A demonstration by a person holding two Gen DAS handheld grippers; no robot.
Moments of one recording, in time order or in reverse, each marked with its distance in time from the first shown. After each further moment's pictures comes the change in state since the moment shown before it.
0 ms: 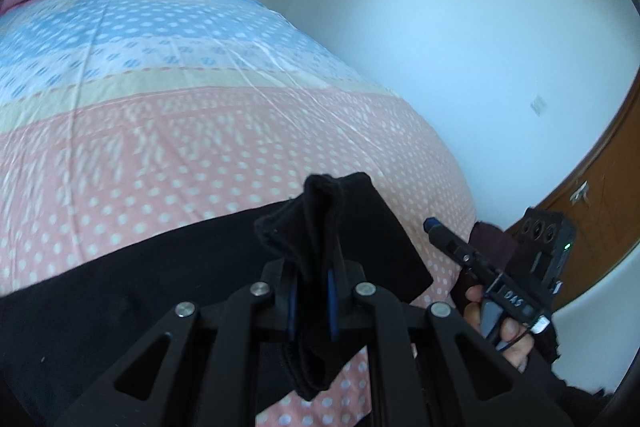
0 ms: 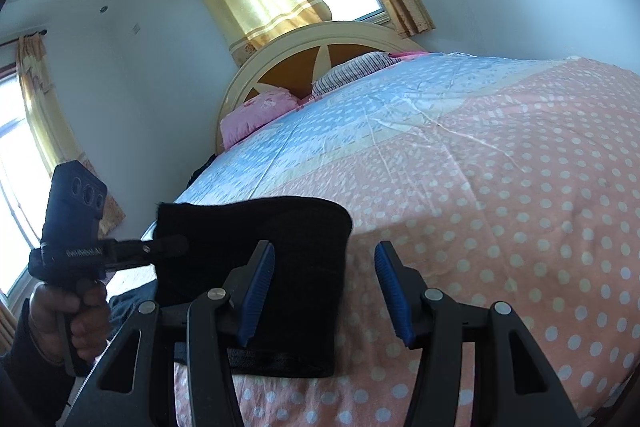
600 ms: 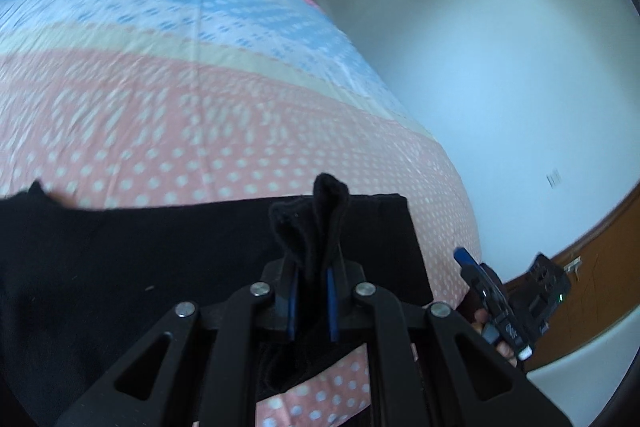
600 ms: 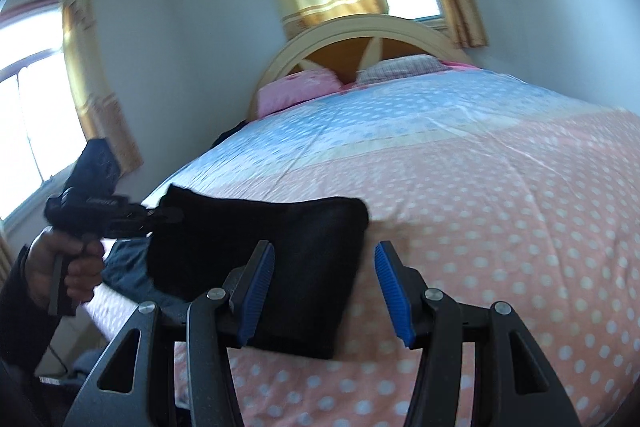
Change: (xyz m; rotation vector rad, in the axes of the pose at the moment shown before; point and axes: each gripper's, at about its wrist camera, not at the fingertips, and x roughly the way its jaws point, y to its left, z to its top) left arm -0.061 0.096 -0.037 -0.269 -0.069 0.035; right arm 0.012 0.058 -0.023 -0.234 0.052 0.083
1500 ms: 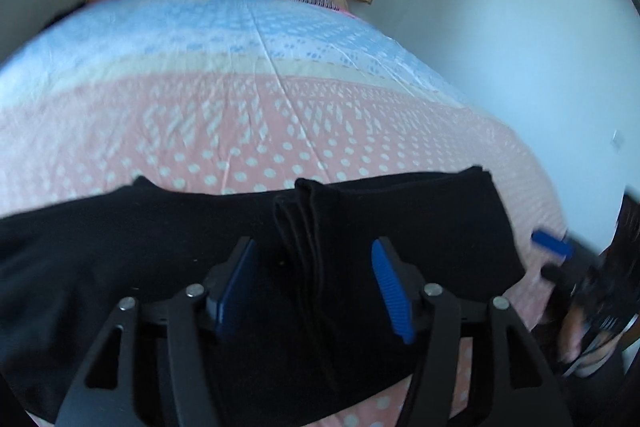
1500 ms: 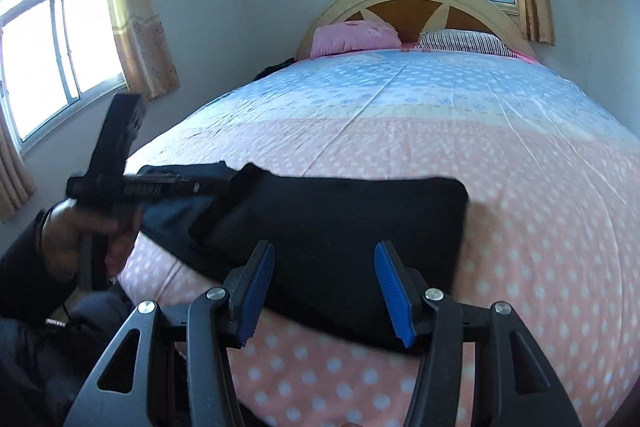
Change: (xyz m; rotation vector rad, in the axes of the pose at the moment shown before) left arm -0.010 0.029 -0.035 0.194 -0.094 0.308; right arm 0.056 0.070 -0.003 -0.182 0.208 0.086
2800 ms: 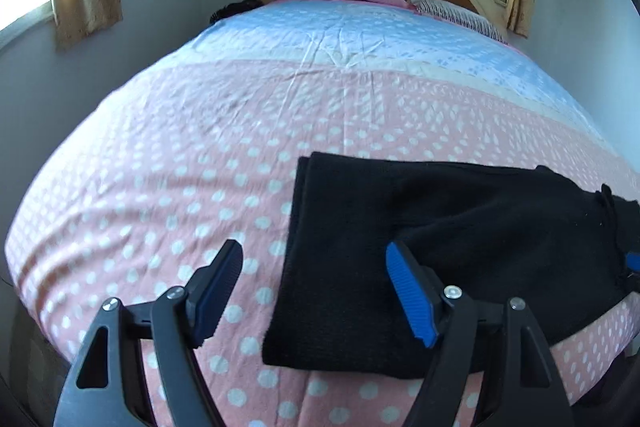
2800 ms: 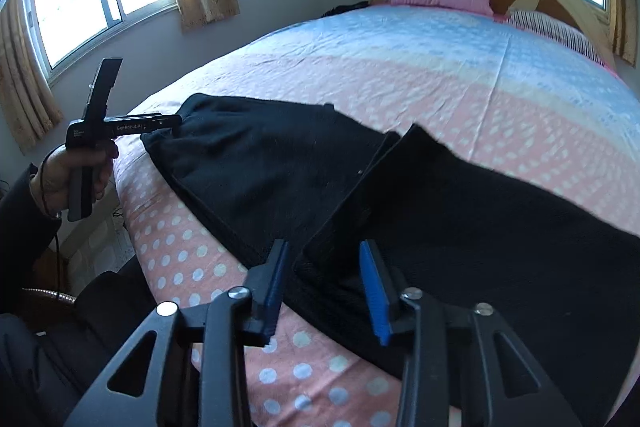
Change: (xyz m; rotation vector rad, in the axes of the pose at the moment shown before) left arm -0.111 0.231 -0.060 -0.217 -0.075 0.506; right arm 0.110 0.112 0.006 -0.180 0.219 0.166
